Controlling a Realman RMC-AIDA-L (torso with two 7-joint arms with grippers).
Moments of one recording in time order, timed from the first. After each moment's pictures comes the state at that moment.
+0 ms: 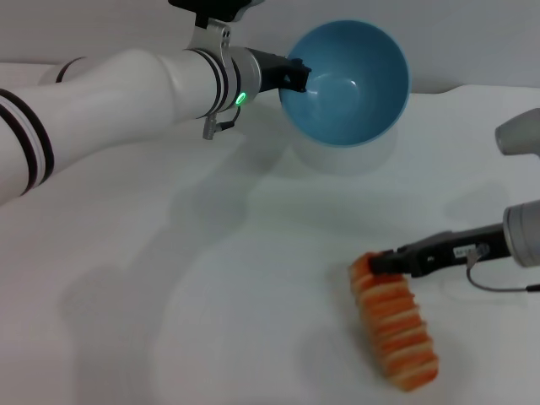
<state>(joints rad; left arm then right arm) -0.86 -2.07 1.87 0.58 2.07 0.17 -2.71 0.62 2.08 -1.13 -0.65 -2.15 -1.29 2.11</state>
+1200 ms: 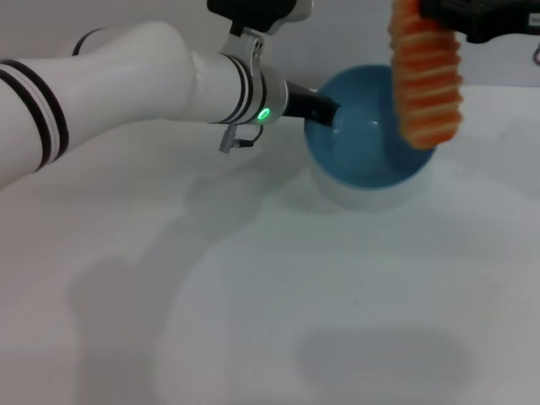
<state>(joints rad) -0.91 -2.07 1.87 0.61 2.07 0.40 -2.70 0.59 2.07 -0.98 -1.21 -1.95 -1.25 2.00</state>
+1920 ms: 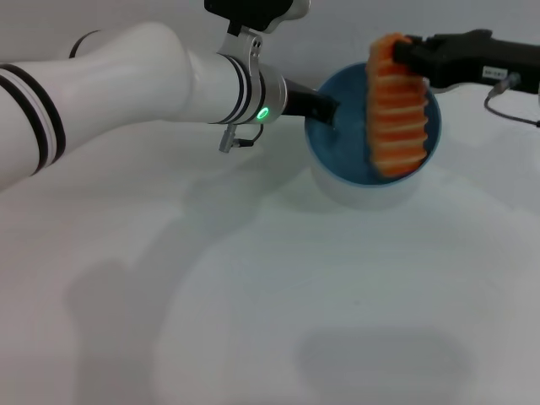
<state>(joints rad) -0.90 -2.07 1.87 0.63 2.07 0.39 -2.70 0.64 2.07 -1.02 -0.82 -1.79 -1.06 1.74</state>
